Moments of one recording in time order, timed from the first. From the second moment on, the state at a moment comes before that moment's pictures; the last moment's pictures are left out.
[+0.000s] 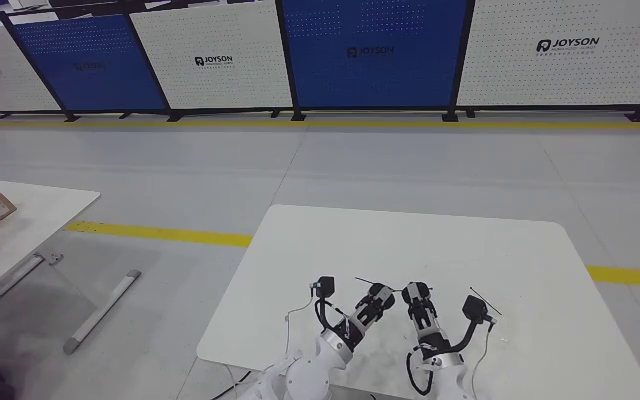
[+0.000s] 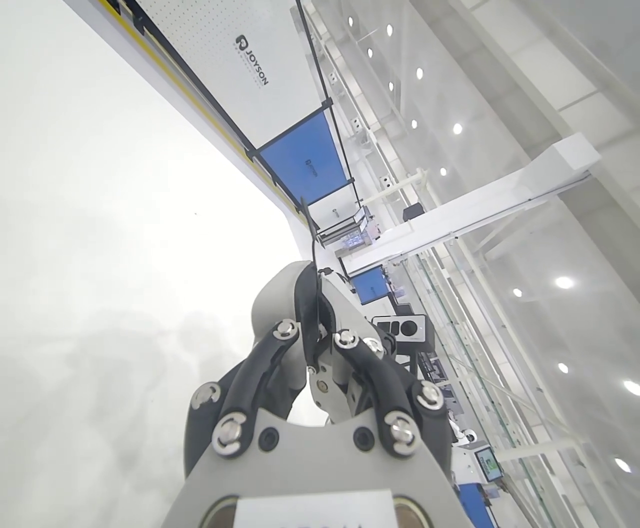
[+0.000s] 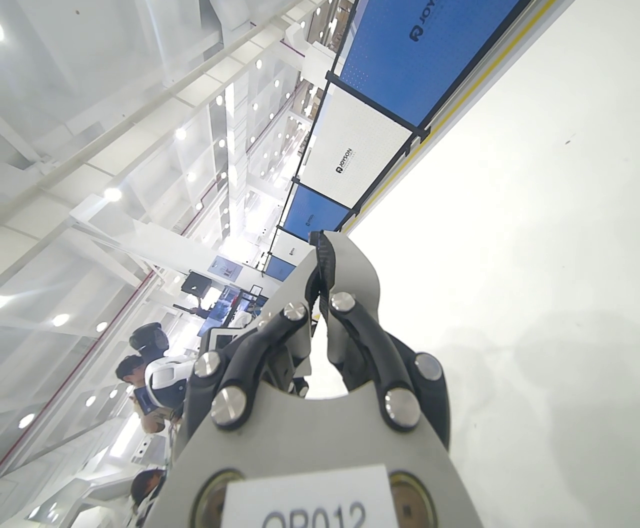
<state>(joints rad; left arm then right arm) 1.51 -1.28 -0.96 -1.65 0.13 -0.16 0.08 -1.60 -1.41 1.09 -1.65 -0.37 -0.08 -0.15</state>
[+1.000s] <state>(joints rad) 1.51 -1.29 -0.97 -1.64 0.14 -0.15 0.11 -1.60 -1.41 1.10 -1.65 -0.39 -0.08 -0.15</state>
